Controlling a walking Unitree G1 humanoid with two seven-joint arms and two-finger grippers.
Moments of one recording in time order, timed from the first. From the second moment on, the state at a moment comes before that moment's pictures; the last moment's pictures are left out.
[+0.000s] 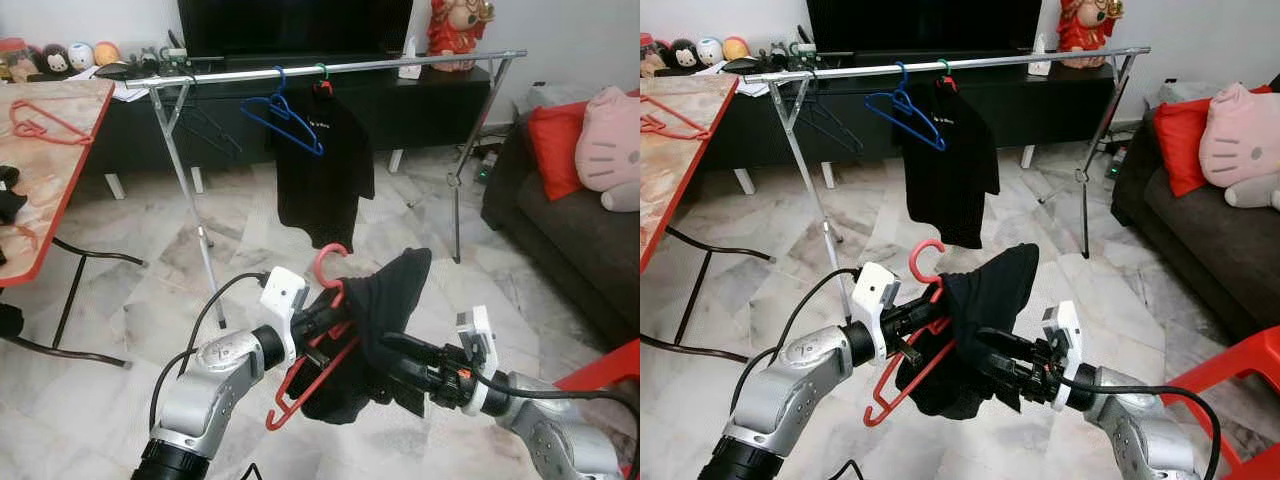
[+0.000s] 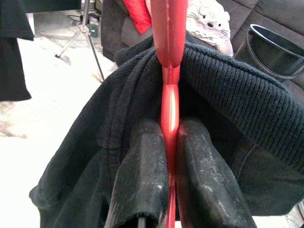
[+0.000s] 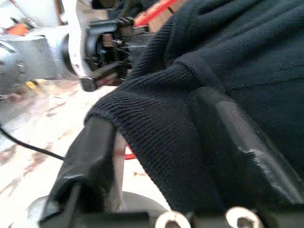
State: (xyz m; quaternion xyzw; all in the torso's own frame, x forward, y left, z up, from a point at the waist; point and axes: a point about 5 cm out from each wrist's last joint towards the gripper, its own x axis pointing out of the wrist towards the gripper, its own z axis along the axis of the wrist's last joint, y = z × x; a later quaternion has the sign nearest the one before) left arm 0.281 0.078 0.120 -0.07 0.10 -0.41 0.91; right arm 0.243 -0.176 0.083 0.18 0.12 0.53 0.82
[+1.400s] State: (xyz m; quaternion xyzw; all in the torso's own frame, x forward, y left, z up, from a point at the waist) left arm 0.286 0.092 0.119 -0.05 0.09 -0.39 0.92; right arm 0.273 -0.216 0.107 0.06 0.06 0.38 0.92
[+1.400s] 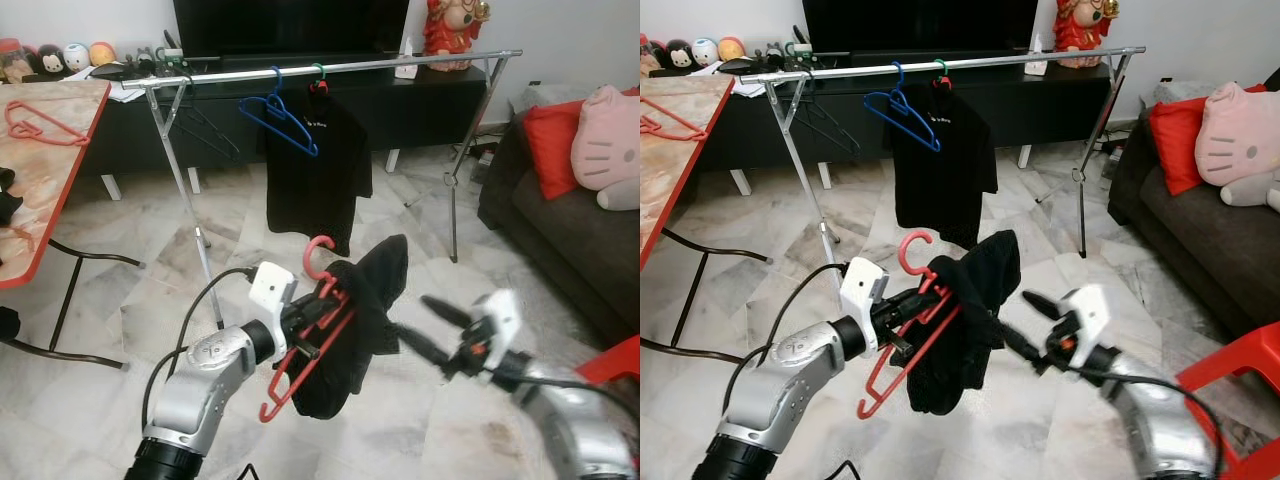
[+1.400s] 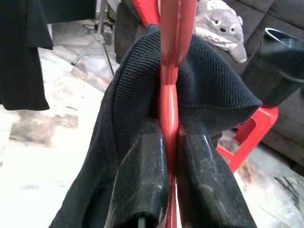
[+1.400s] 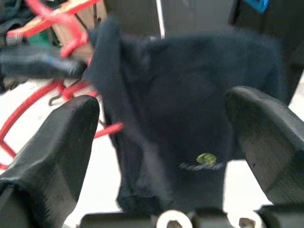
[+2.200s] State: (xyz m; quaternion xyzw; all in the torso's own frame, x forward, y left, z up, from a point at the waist) left arm 0.253 0.087 0.105 0.01 0.14 -0.55 0.82; right arm 0.324 -0.216 0.169 -0.13 0.15 0.62 0.76
